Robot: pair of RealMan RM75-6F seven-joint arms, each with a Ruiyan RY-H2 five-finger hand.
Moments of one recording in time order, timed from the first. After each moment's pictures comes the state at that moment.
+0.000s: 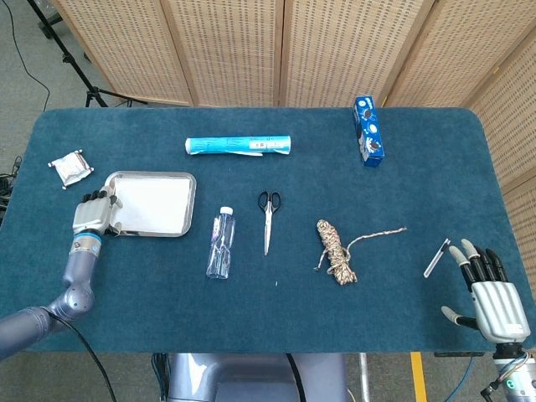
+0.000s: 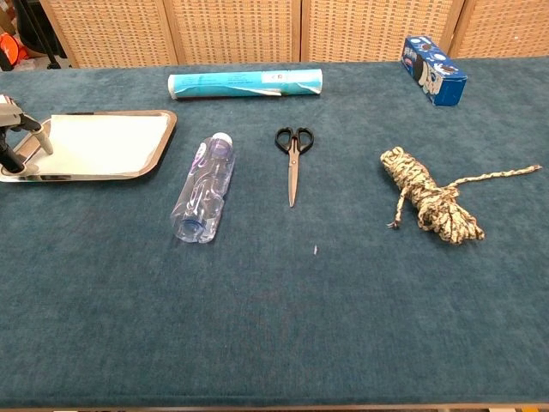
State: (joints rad) left arm -0.75 -1.49 -0.21 -1.18 0.40 0.78 0.55; right arm 0.08 -1.11 0.03 -1.61 -1.54 1.47 -0.03
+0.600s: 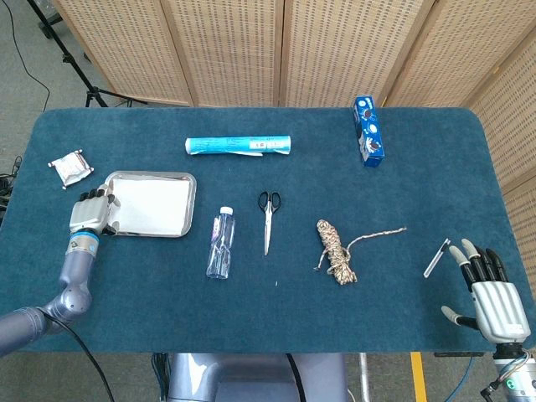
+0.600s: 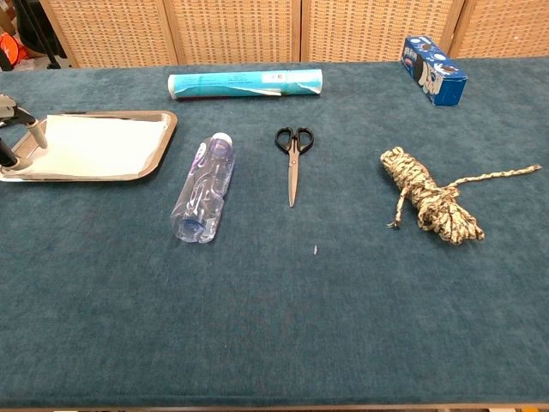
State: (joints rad) left arm -0.77 -1.44 -0.19 -1.25 0.38 0.82 0.55; right arm 0.08 -1.12 0.03 -1.61 -1.55 1.47 -0.03
